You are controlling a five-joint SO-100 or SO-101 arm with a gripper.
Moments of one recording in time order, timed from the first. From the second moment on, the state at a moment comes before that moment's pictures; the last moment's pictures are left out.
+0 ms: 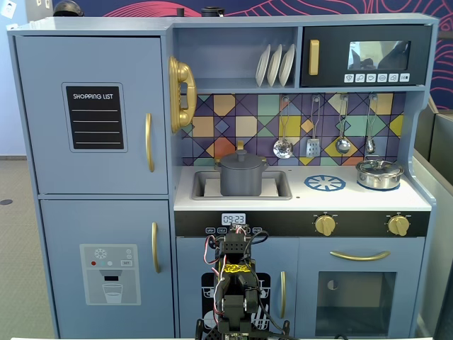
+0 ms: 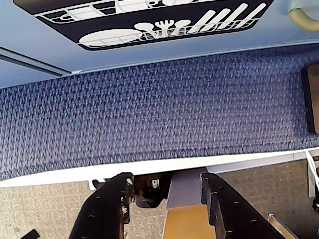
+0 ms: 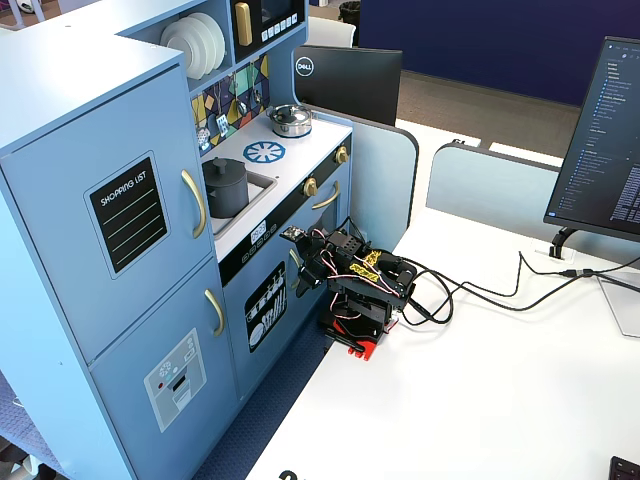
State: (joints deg) arm -0.4 182.1 171.7 77.2 -87.0
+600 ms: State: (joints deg) arm 3.5 181.0 165.2 79.0 -88.2
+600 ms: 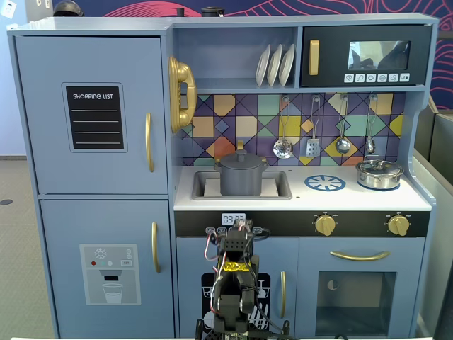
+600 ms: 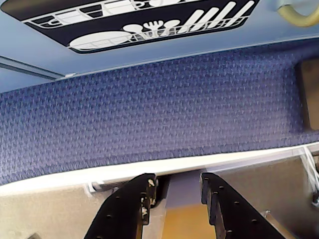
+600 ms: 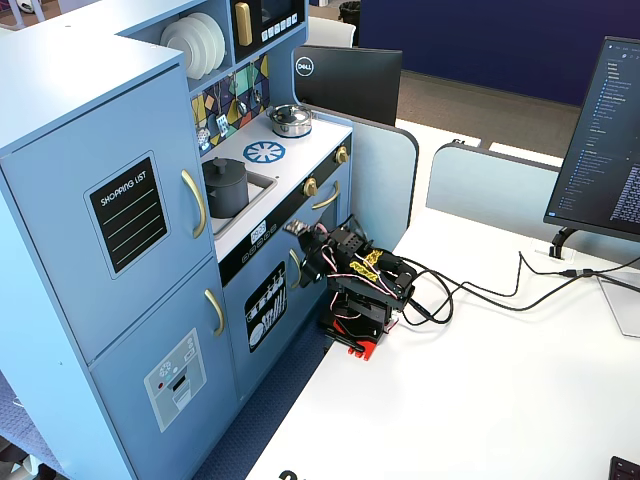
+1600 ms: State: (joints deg) arm 3.9 147.5 125.0 14.9 -93.4
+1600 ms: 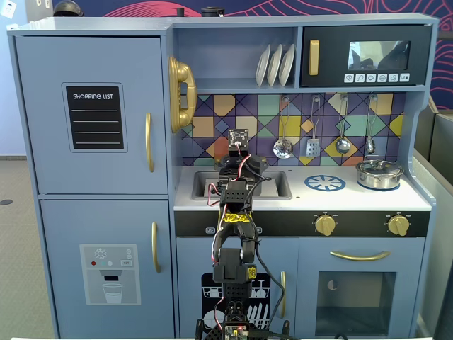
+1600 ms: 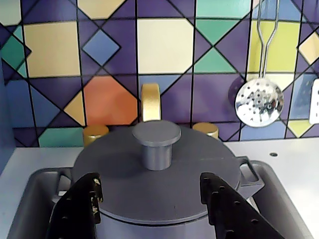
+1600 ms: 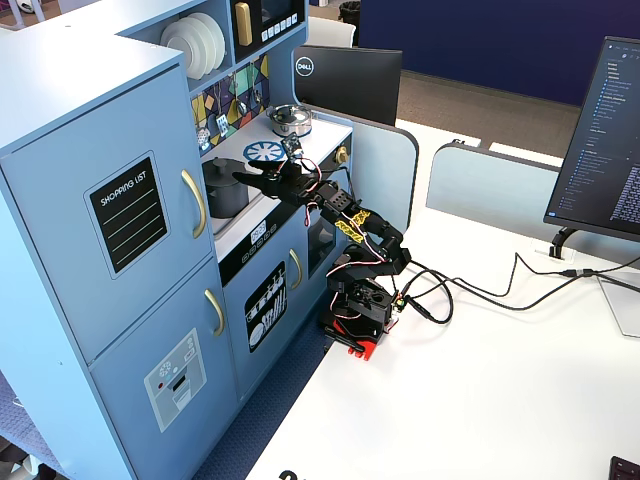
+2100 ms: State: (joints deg) arm 3.9 130.4 118.4 6.7 -92.4
